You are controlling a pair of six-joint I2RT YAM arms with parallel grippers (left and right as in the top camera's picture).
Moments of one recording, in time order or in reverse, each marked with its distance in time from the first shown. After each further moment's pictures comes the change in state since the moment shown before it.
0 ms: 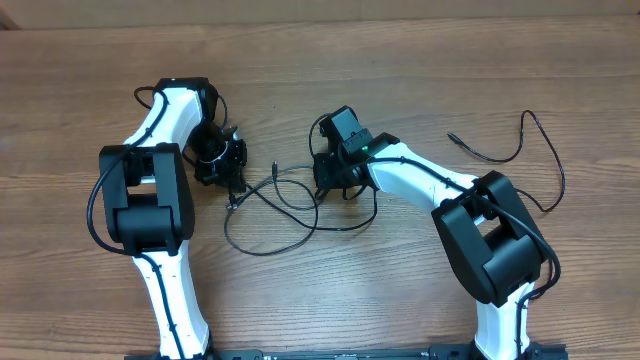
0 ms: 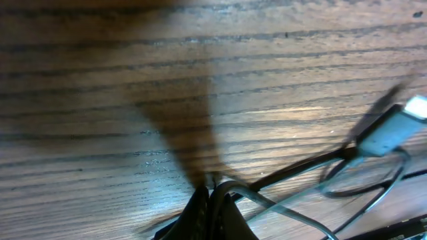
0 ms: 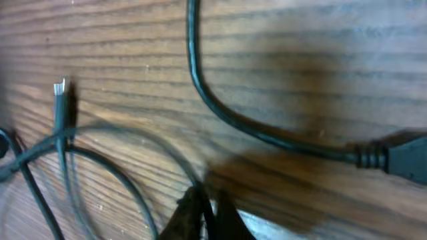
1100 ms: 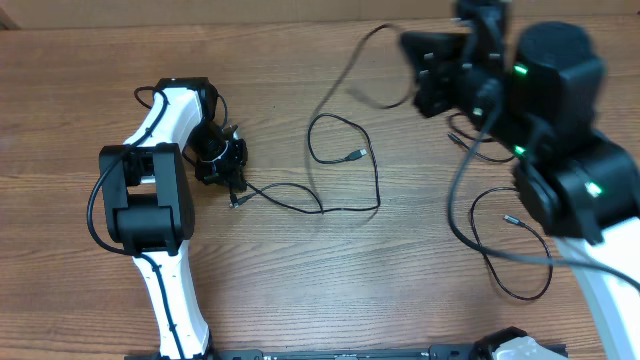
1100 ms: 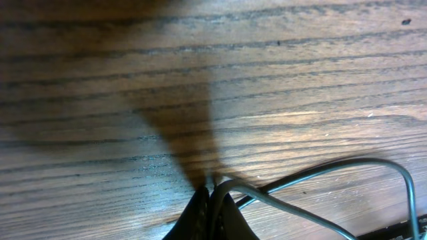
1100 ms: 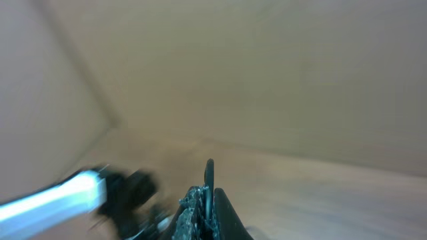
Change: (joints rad) left arm 0.000 0.000 0.000 0.010 0.005 0.000; right arm -0.228 -0.760 0.323 -0.180 0.039 -0.276
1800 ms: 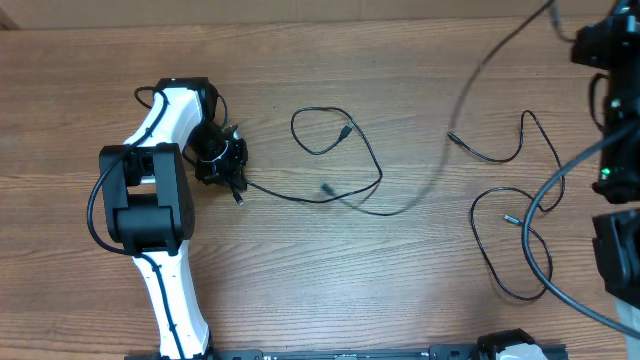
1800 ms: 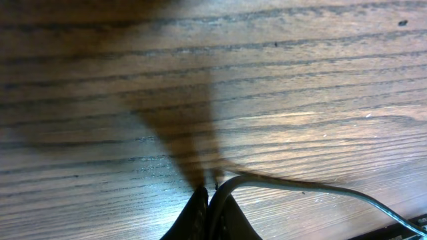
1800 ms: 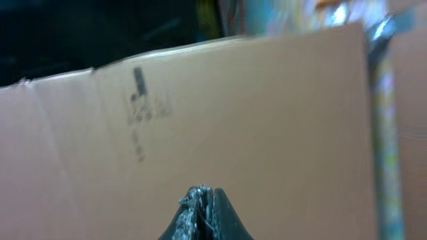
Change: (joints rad) left arm 0.000 0.000 0.000 0.002 0.003 0.000; right arm -0.178 -0.171 0.001 0.359 0.557 -0.108
